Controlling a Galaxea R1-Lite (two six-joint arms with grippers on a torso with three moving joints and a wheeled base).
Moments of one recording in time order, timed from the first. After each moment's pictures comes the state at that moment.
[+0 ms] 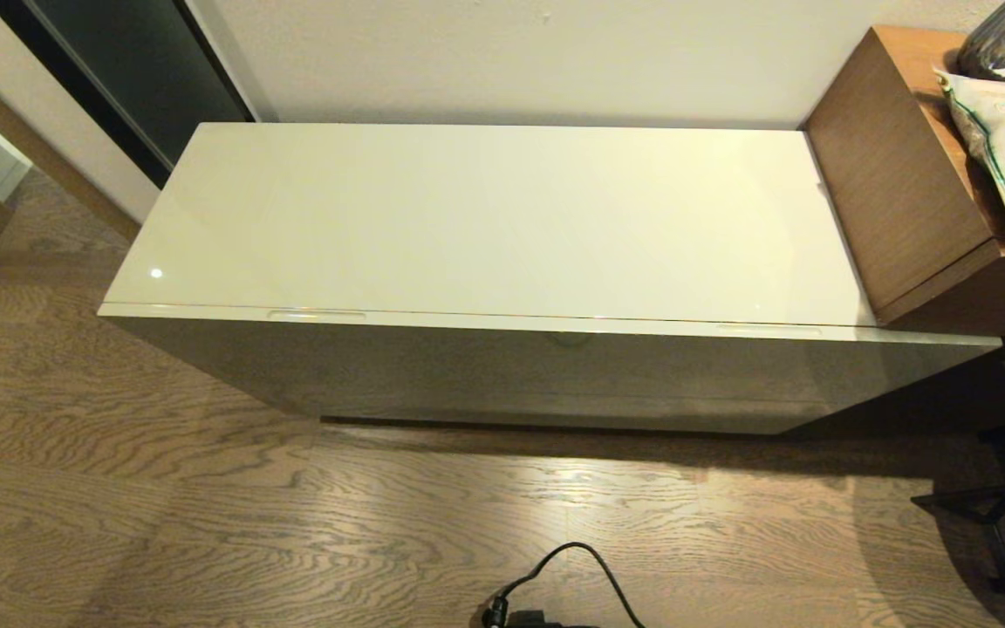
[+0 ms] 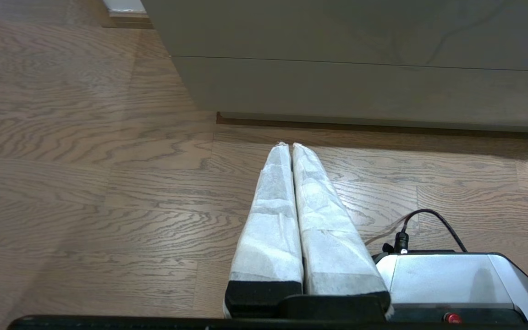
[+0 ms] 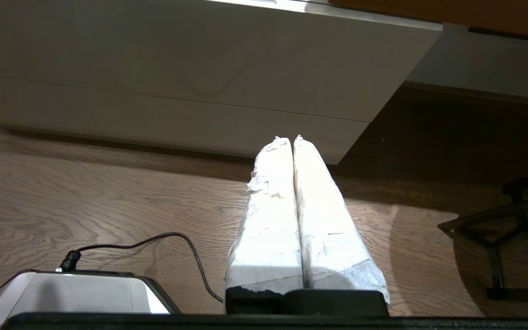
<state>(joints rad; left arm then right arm) -0.01 0.00 0.00 0.00 0.00 0.02 0.01 0.00 0.00 -0.07 0.00 -0.11</state>
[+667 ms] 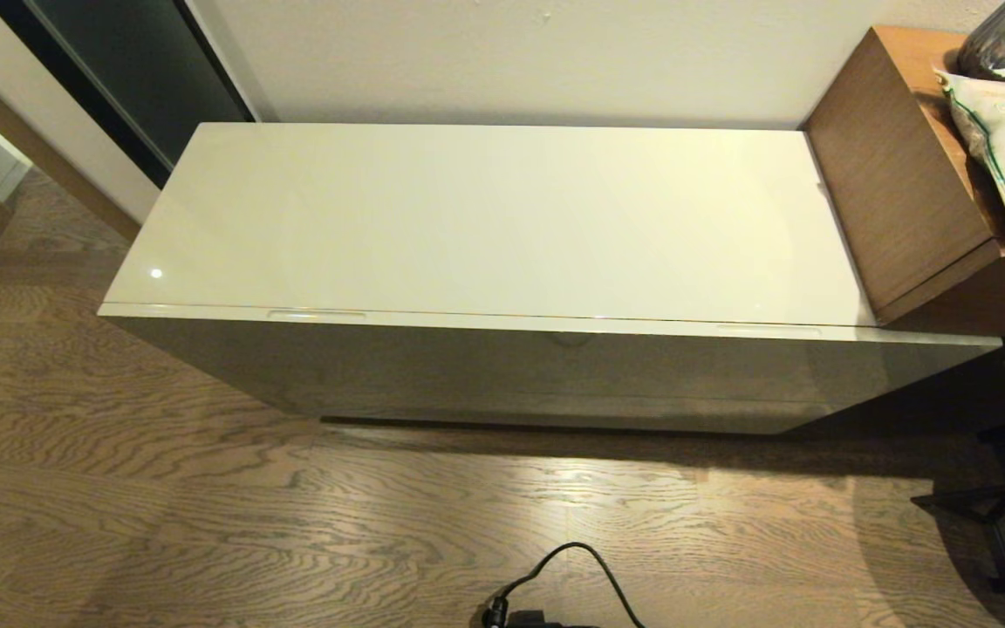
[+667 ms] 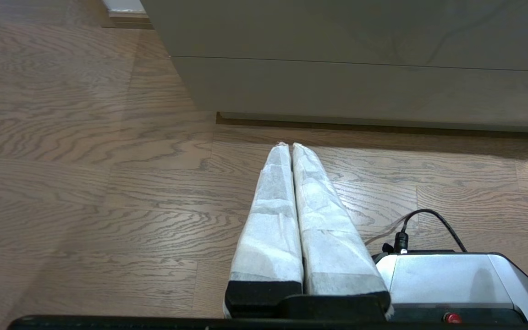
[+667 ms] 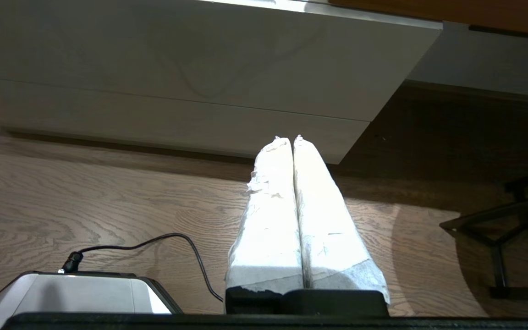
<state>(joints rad) -0.01 0.00 0.00 0.00 0.00 0.02 0.01 0.00 0.00 -0.07 0.00 -0.10</state>
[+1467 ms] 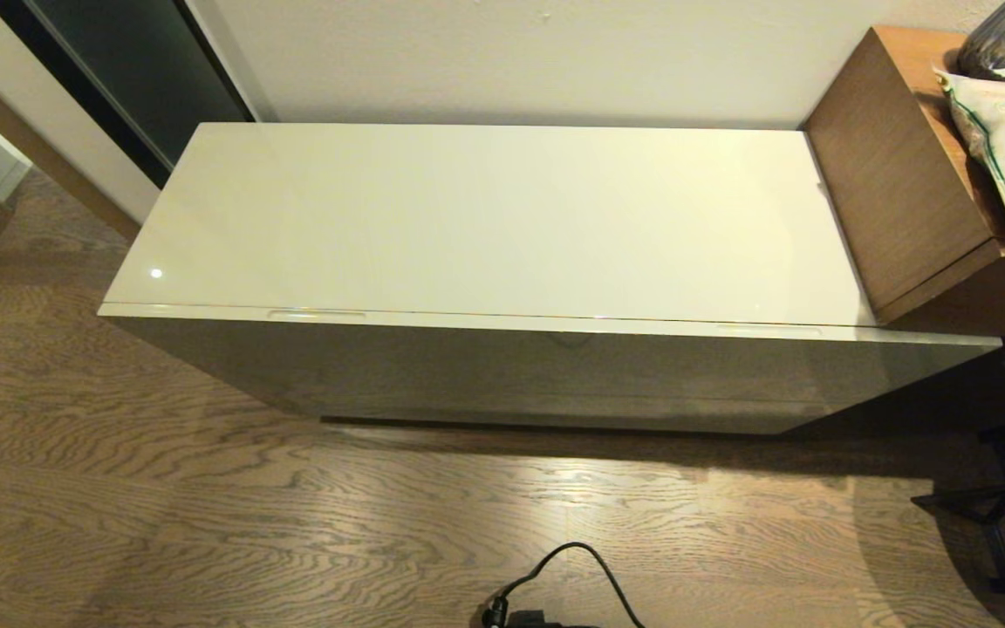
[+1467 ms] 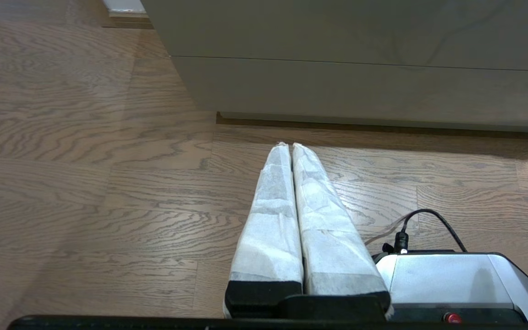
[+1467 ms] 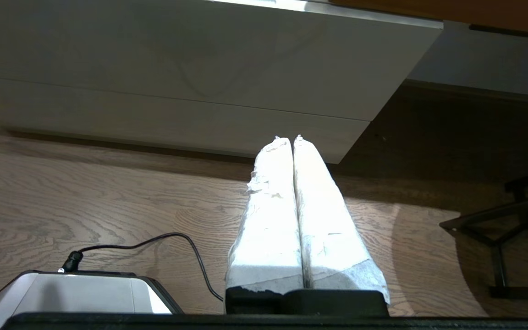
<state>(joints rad) -0.01 0.00 0.00 0.00 0.00 0.02 0.01 0.00 0.00 -0.07 0.00 -0.10</state>
